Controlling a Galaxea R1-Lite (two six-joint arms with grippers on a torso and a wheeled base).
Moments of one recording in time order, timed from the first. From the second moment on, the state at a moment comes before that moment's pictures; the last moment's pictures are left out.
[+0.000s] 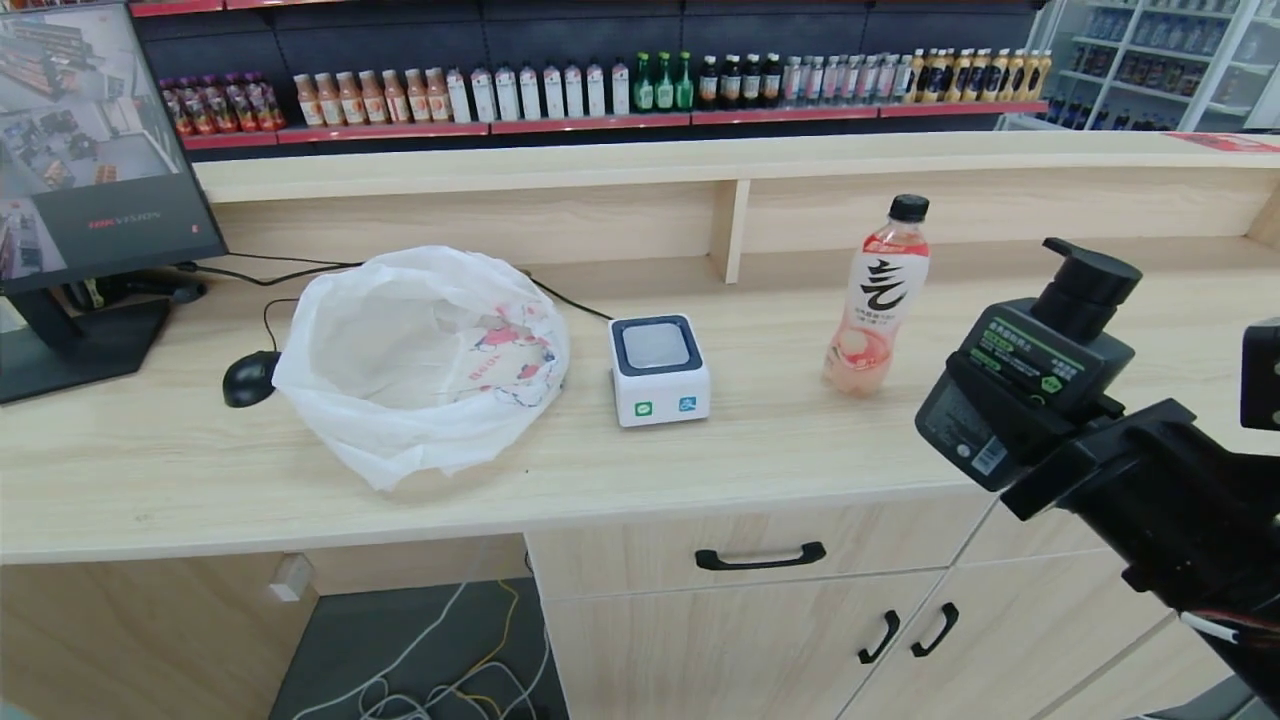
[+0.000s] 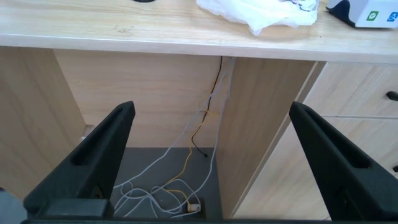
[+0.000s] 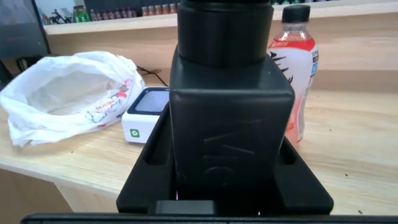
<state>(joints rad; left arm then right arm) 0.00 0.00 0.00 0.00 0.01 -0.01 0.50 1.51 -0.24 -1.57 -0.10 0.00</state>
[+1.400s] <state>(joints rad) 0.00 0.00 0.00 0.00 0.01 -0.01 0.45 1.58 -0.40 -1.57 -0.07 -0.04</state>
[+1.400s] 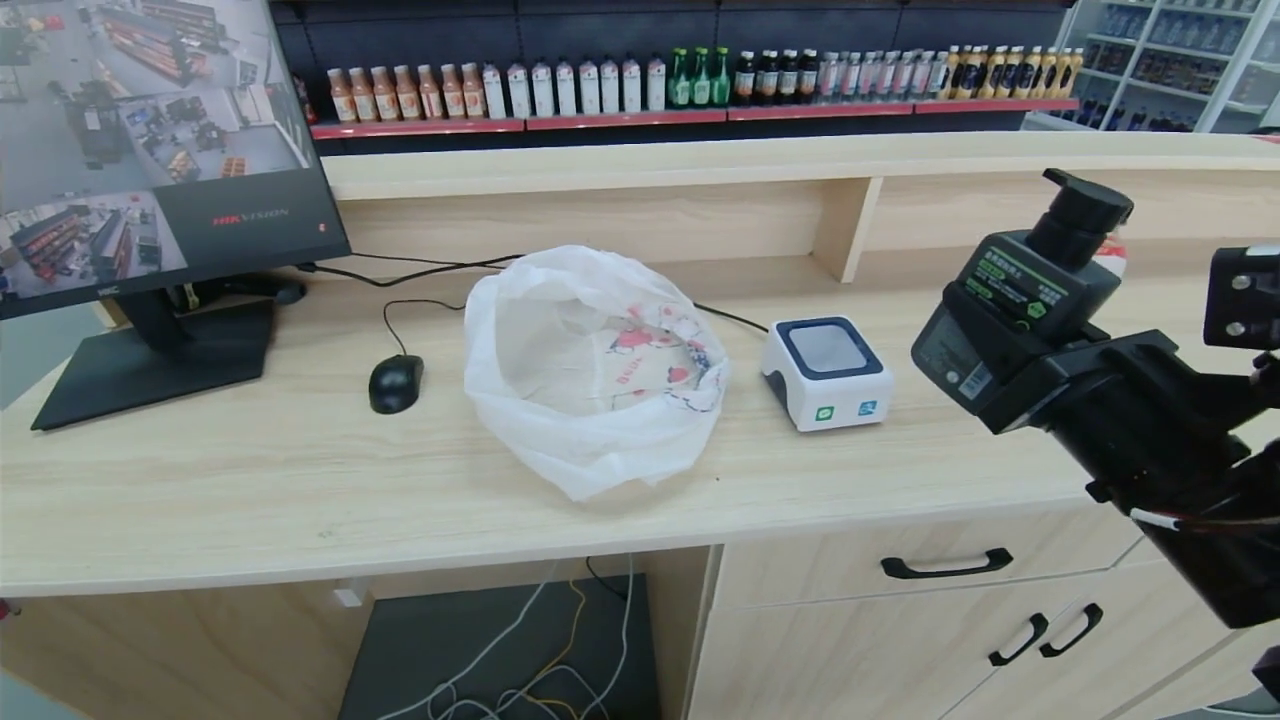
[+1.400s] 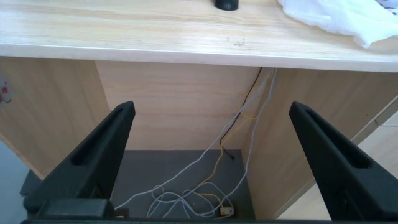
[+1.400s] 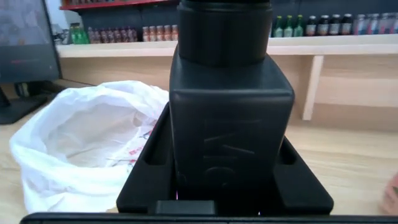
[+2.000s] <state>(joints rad) 0.00 0.00 0.00 0.00 0.01 -0.01 0.40 1.69 -0.49 -1.57 0.07 -0.33</state>
